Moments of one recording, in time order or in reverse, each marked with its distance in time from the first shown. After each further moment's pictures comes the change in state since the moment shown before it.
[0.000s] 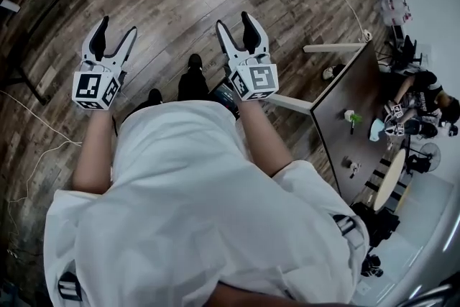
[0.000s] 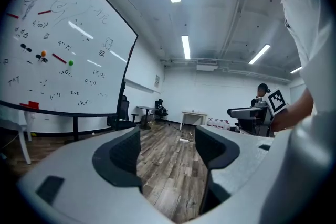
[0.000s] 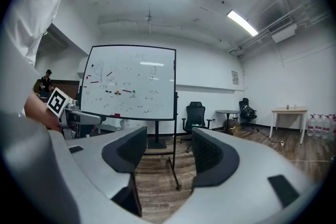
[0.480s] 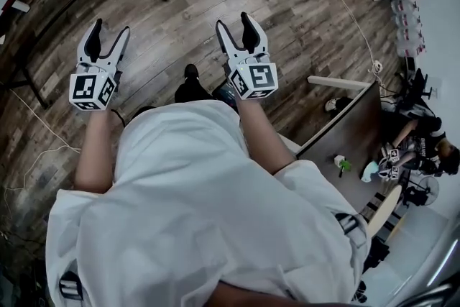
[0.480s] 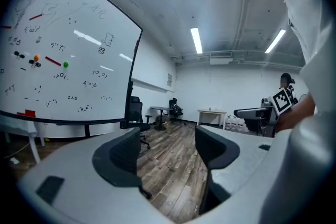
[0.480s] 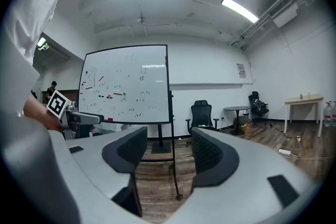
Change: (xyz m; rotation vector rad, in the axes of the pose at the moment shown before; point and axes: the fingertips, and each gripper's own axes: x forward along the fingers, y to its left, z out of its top) left arm 0.151 0.036 0.024 0.023 0.008 0.169; right arm 0.127 -0.142 -0.001 0.063 -0.021 0.109
